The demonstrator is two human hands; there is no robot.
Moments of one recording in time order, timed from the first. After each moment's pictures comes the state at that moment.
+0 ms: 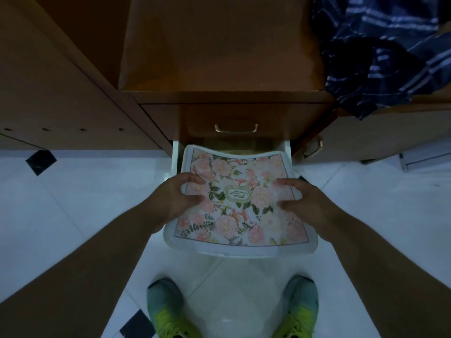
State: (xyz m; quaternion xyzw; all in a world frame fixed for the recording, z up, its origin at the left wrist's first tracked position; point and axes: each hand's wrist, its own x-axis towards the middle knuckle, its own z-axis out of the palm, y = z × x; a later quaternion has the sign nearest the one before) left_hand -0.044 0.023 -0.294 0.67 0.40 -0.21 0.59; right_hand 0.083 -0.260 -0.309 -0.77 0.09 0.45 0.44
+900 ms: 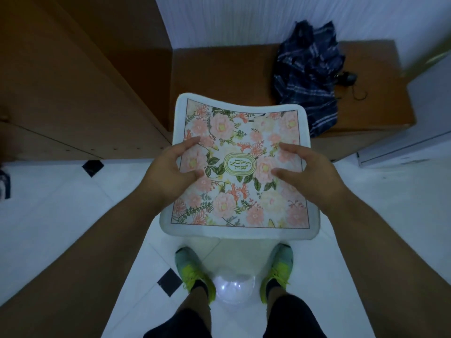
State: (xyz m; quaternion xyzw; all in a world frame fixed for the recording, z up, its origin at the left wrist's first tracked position) left_hand -0.064 0.005 0.011 0.77 0.32 -0.09 0.54; right_hand 0.066 -0.266 -0.006 -0.85 -0.05 0.30 0.43
